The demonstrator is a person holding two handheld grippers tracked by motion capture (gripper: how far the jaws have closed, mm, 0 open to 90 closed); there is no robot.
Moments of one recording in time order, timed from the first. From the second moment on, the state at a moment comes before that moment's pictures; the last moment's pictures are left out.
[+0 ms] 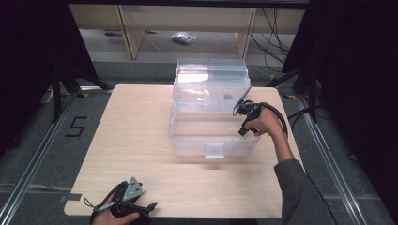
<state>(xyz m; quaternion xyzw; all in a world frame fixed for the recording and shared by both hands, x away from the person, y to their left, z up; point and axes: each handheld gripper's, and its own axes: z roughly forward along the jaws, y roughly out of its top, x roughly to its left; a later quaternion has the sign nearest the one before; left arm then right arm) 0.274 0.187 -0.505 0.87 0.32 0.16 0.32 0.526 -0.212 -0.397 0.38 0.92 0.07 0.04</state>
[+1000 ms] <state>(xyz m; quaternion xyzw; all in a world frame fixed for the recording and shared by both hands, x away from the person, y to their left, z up) 0.273 0.187 -0.505 0.87 0.33 0.16 0.32 0.532 -0.205 -0.423 0.38 0.92 0.05 0.03</state>
